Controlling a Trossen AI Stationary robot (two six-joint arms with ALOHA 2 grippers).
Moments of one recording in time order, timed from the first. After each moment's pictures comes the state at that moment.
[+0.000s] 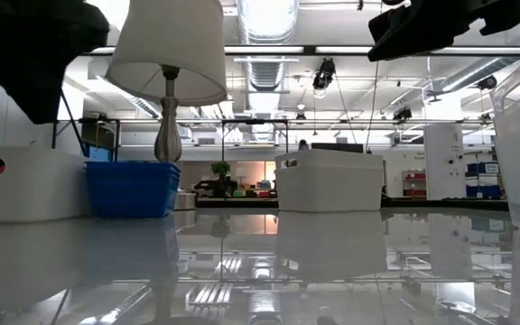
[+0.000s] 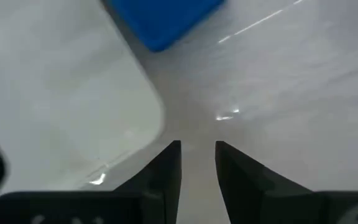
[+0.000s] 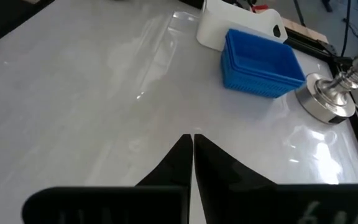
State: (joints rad) left arm -0.50 1.40 1.09 -1.22 -0.28 -1.62; right arm 0.21 1.07 0.71 -0.18 0.08 -0.26
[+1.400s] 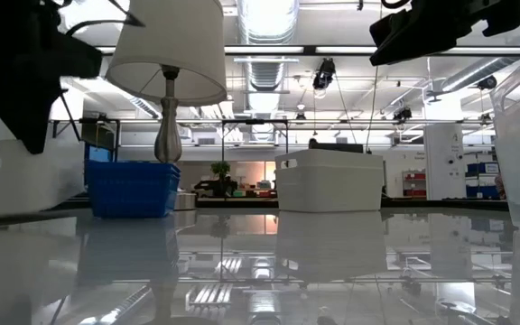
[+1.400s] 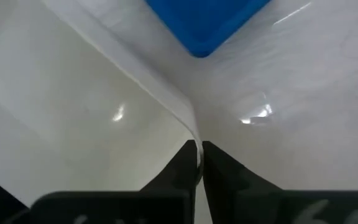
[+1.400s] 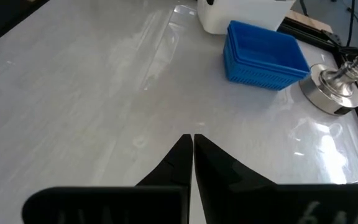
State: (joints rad) left arm -0.48 1.39 0.95 -1.20 -0.29 -1.55; right arm 0.21 1.07 0.71 -0.20 0.08 -0.22
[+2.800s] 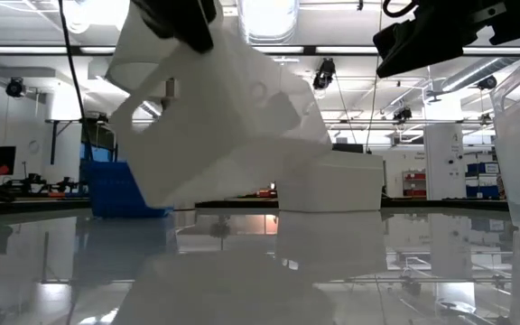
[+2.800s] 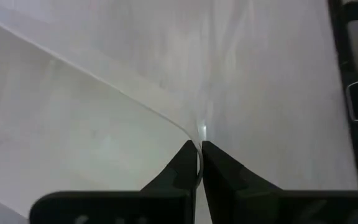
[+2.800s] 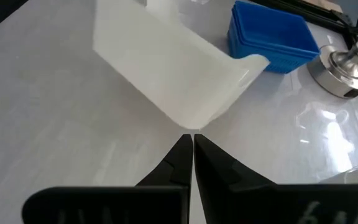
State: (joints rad) left arm -0.49 1.77 1.47 -0.72 -0.24 -0.41; right arm 0.21 1.07 0.69 -0.24 0.08 -0.19
